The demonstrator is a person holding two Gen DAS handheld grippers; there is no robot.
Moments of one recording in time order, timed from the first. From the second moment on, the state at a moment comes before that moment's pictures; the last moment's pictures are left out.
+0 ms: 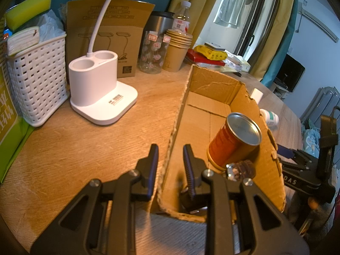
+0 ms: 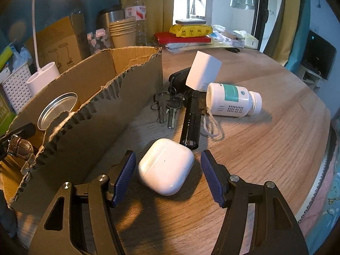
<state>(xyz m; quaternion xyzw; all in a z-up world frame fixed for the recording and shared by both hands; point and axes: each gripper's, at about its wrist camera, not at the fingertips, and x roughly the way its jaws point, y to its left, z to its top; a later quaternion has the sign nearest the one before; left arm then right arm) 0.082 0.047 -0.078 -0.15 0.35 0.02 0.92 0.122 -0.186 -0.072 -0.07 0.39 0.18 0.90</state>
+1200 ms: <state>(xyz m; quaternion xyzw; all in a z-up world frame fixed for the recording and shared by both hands) 0.082 0.046 -0.077 -0.15 0.35 0.02 0.92 0.099 -0.191 -0.029 -0.06 0.34 0.20 0.92</state>
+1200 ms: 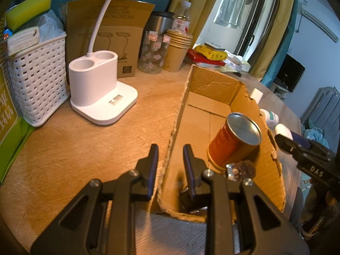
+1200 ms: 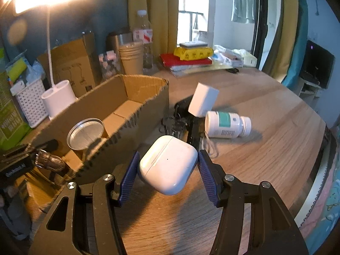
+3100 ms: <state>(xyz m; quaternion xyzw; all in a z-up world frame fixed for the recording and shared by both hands) 0.081 0.047 -0.076 -0.15 0.35 0.03 0.92 0.148 -0.017 -0.037 -0.27 0.42 0.42 0.76</state>
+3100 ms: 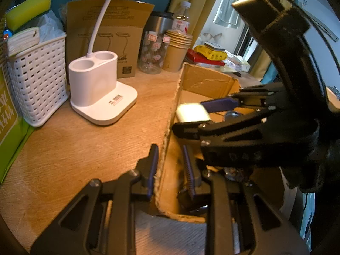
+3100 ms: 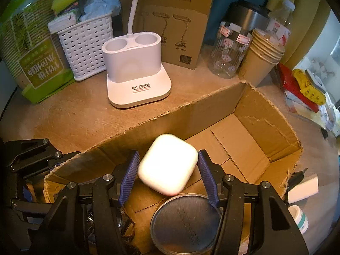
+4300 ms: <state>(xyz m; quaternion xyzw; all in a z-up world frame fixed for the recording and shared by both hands) 0.079 0.045 -0.077 -0.15 0.35 0.03 0.92 0.139 -0.059 -0.004 -0.20 0.37 0.39 0.82</state>
